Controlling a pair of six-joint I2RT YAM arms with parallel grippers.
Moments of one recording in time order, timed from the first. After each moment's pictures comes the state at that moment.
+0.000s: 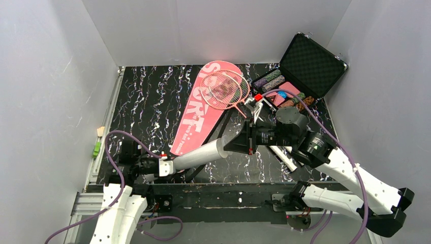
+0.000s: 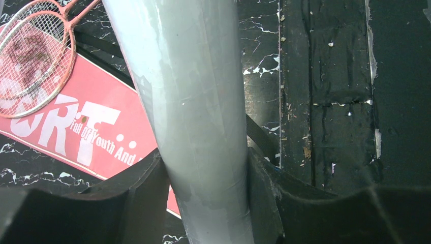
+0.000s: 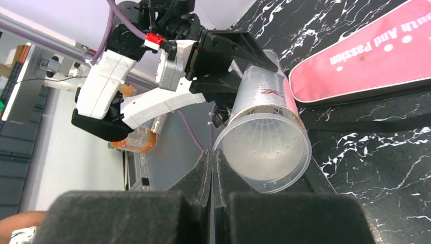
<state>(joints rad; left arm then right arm) -0.09 0.50 0.60 -1.05 1.01 1.30 0.94 0.89 1.06 -0.40 -0.48 0.67</state>
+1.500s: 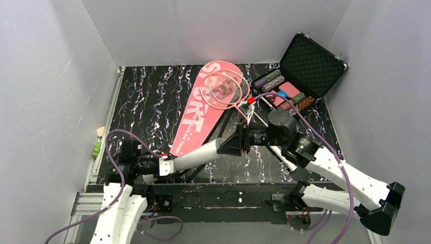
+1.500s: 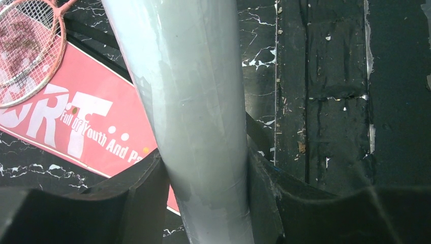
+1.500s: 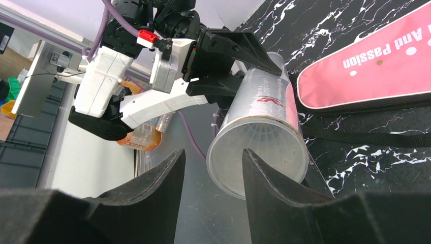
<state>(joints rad) -0.09 0.51 0.60 -1.08 1.00 1.31 0.92 0.93 0.91 -0.16 -0.57 0.72</state>
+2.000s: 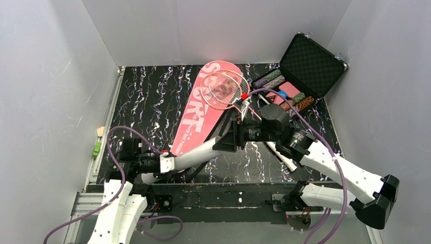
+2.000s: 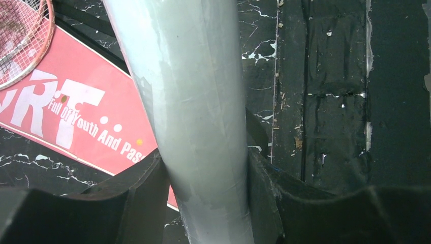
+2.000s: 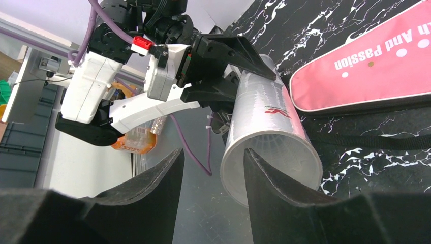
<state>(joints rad) -0.09 0.54 0.60 -1.07 0.97 1.28 0.91 1.02 0.96 -0.18 -0.56 0.70</state>
